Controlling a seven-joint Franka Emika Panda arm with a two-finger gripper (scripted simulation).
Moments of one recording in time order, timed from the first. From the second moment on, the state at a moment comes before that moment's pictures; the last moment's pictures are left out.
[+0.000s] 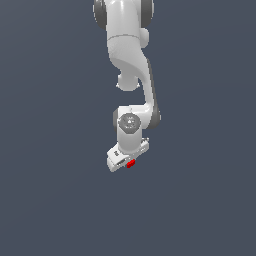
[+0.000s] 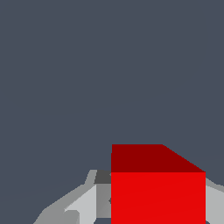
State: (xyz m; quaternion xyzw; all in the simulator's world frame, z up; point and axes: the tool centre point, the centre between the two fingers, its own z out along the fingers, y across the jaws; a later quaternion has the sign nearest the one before) arm 0.041 0.005 0.020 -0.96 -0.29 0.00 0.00
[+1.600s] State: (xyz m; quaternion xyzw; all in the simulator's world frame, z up) arm 0.058 0.056 0.200 -0.96 -0.29 0.00 0.00
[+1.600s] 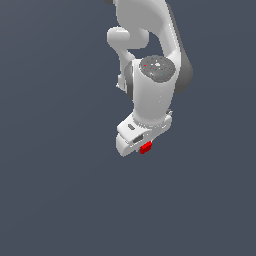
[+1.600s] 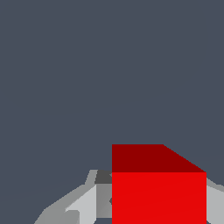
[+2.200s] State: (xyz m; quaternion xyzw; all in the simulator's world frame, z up) arm 0.069 0.078 0.278 -0.96 -0.29 0.00 0.00
